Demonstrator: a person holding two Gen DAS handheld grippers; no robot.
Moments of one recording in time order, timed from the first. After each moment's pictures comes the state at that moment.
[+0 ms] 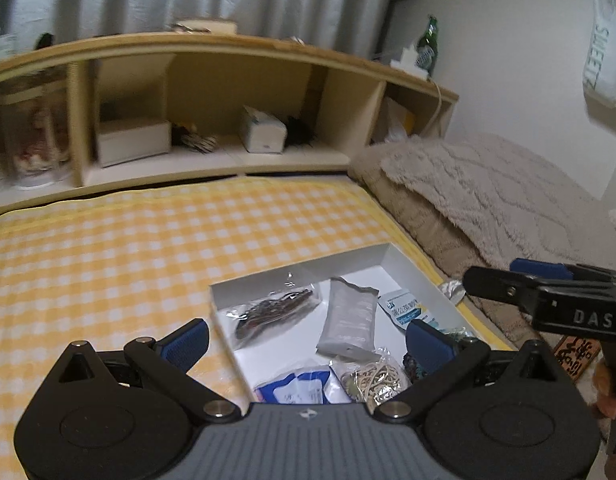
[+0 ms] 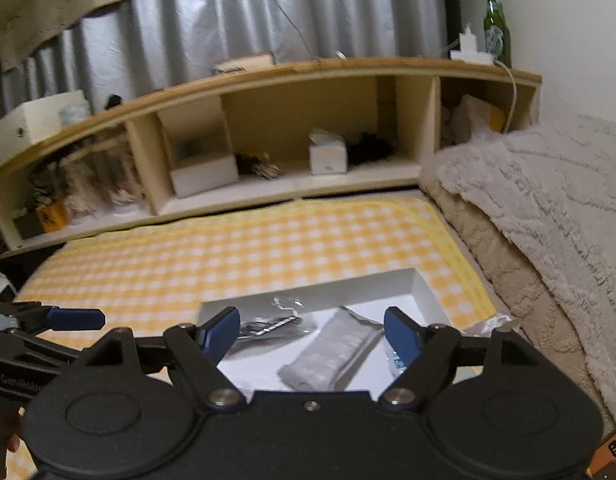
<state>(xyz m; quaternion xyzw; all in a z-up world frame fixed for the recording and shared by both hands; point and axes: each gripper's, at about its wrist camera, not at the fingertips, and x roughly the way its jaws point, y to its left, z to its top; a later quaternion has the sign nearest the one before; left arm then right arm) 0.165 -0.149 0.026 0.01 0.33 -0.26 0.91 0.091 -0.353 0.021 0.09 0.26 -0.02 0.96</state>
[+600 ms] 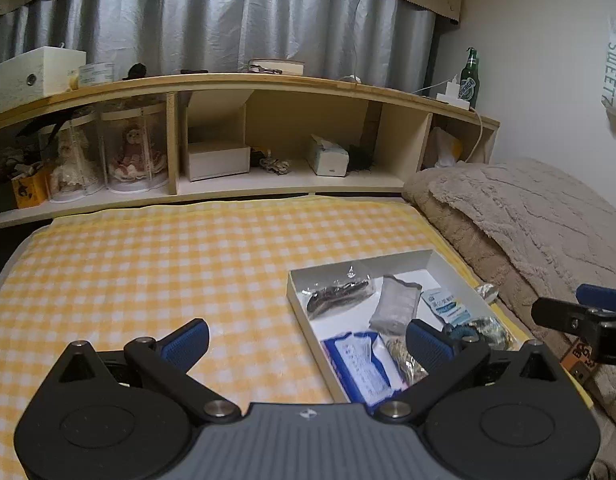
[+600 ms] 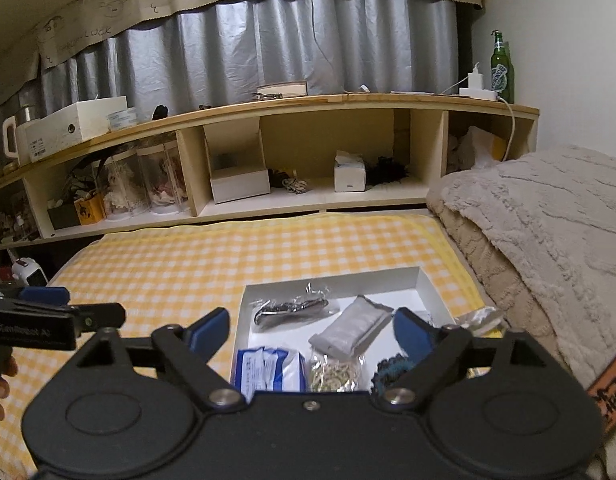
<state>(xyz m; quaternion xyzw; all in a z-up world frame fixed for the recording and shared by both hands) 0.055 -0.090 0.061 0.02 0.29 -0.16 0.94 -0.019 -0.315 0.049 0.06 0.23 -0.01 0.97</state>
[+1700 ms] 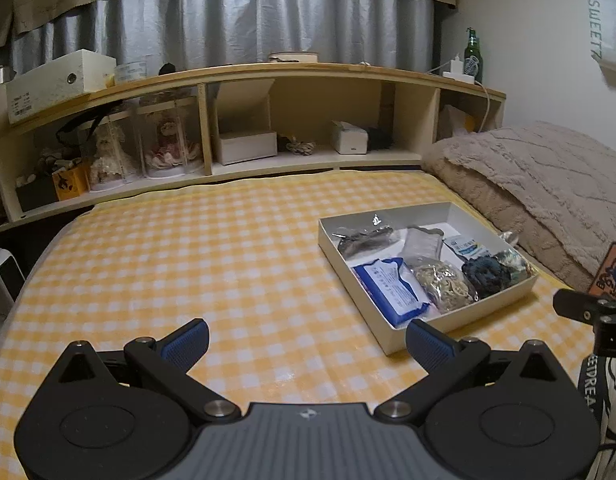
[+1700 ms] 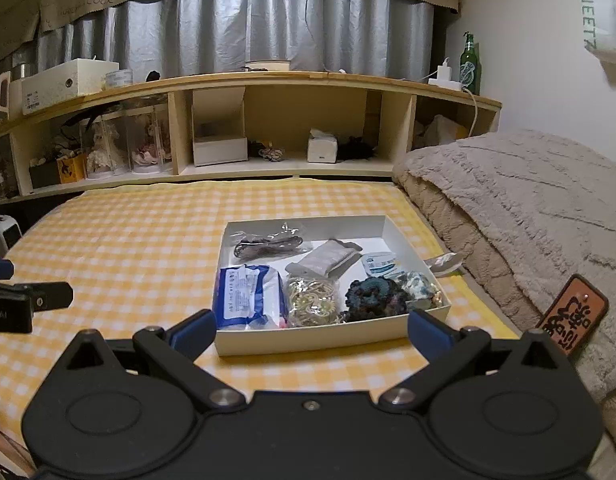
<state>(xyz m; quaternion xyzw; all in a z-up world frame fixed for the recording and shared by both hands) -0.034 -0.067 0.003 0.06 0.27 -0.12 0.95 -0.104 -0.276 -0.015 0.02 0.24 -0.07 0.97</state>
